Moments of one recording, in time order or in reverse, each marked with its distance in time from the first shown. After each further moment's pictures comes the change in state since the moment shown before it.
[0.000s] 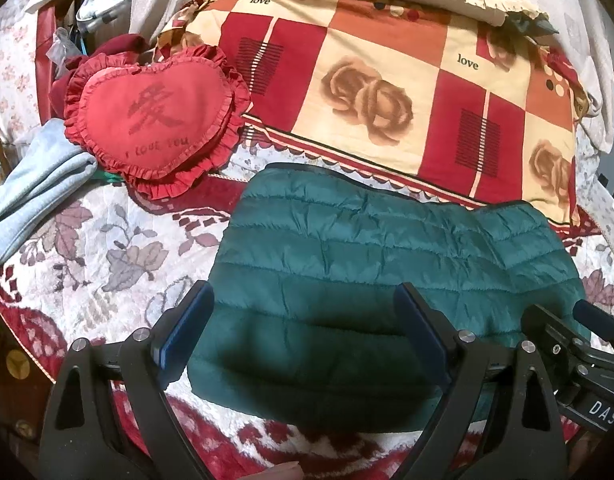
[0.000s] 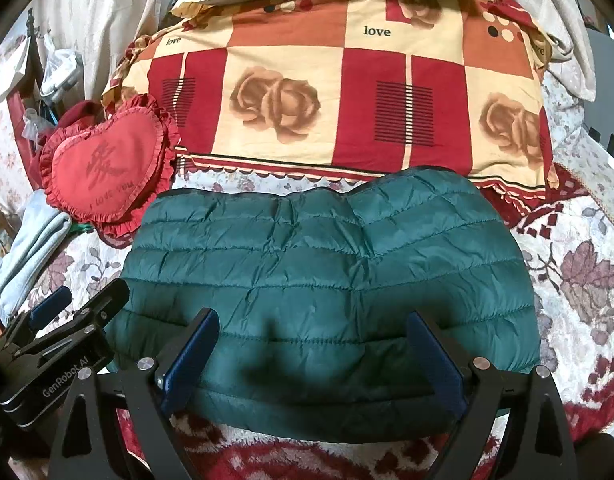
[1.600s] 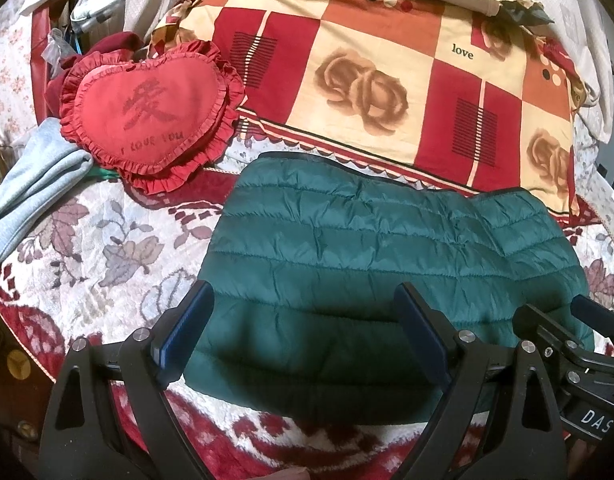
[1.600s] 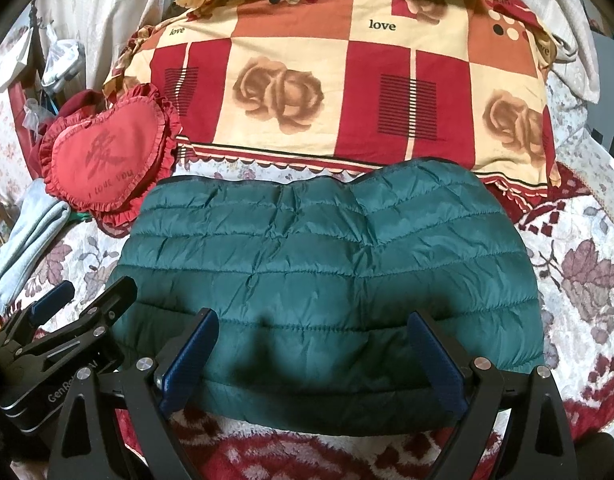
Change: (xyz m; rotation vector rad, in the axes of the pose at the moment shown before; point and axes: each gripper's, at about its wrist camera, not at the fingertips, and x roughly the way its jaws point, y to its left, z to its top) left arm 0.002 -0.004 -0.007 0.019 0.017 -0.006; right arm 0.005 0.003 -0.007 -0.018 0.021 -0.001
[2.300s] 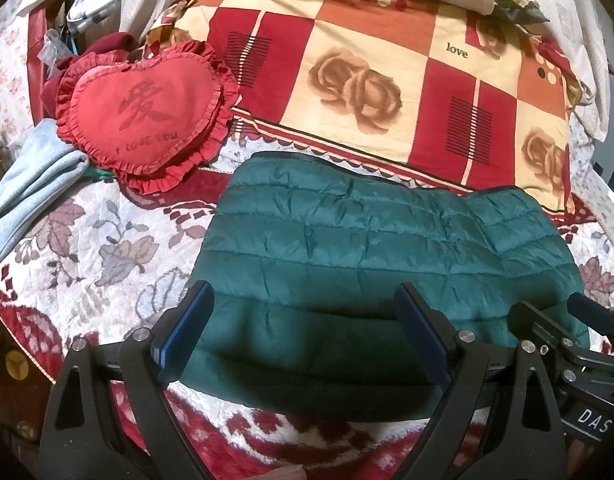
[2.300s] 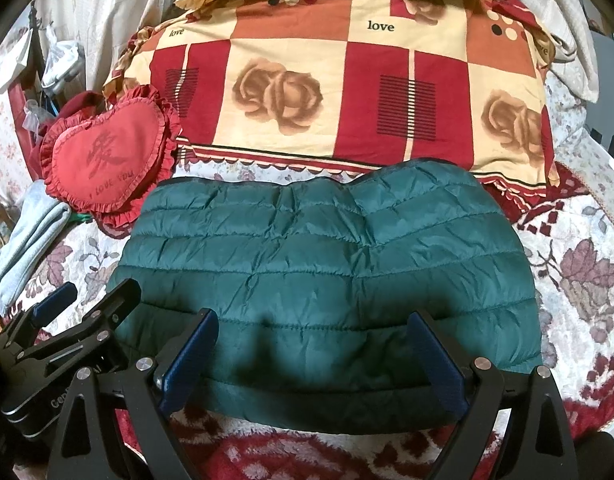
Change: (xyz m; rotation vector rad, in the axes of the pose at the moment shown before) left arm -0.001 -0.006 -0.001 0.010 0.004 -0.015; right arm -0.003 0.000 0.000 0.007 -0.004 0.000
